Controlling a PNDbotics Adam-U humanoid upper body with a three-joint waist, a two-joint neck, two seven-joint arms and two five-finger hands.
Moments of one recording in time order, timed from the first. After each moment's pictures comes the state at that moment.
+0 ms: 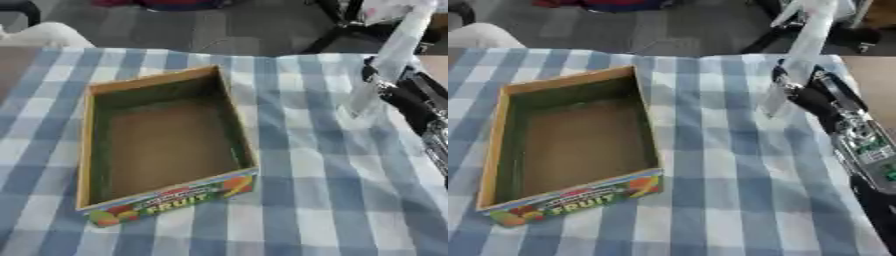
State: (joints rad) left arm -0.20 0.28 0.26 -1.86 0.11 0.00 0.09; right arm -0.77 -0.65 0.02 -1.30 -0.18 0.04 0.04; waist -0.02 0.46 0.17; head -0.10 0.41
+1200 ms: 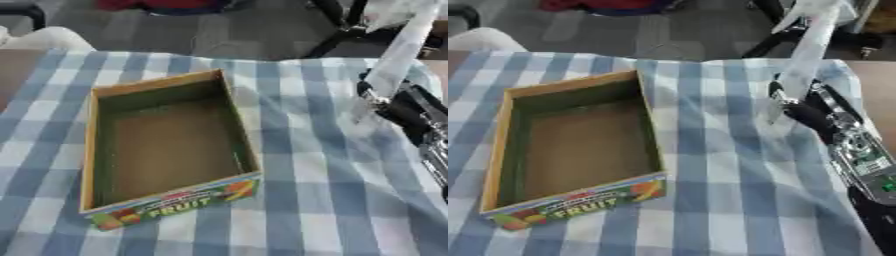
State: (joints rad) left arm -0.20 0.28 0.26 -1.86 0.11 0.00 0.09; right arm -0.76 -0.63 0.03 -1.28 -0.20 0.02 0.02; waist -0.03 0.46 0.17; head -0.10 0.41
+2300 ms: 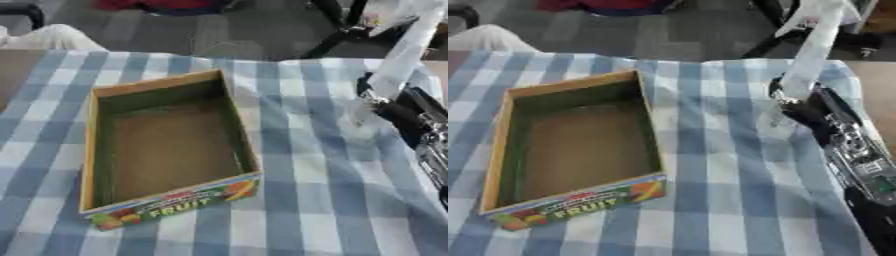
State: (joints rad) left arm -0.19 0.28 0.26 -1.87 0.11 0.00 0.08; right arm -0.75 -0.63 0.04 -1.30 -0.29 0.06 -0.01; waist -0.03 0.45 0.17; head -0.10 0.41
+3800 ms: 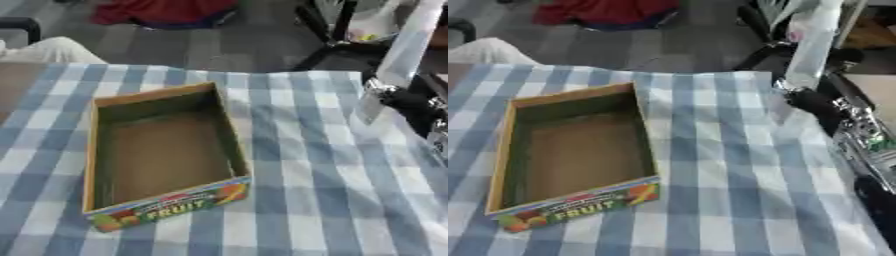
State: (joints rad) left arm -0.18 0.28 0.26 -1.87 0.11 0.01 0.09; right arm -0.73 -0.68 0.04 -1.48 -0.41 0.16 -0.05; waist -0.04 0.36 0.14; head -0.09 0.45
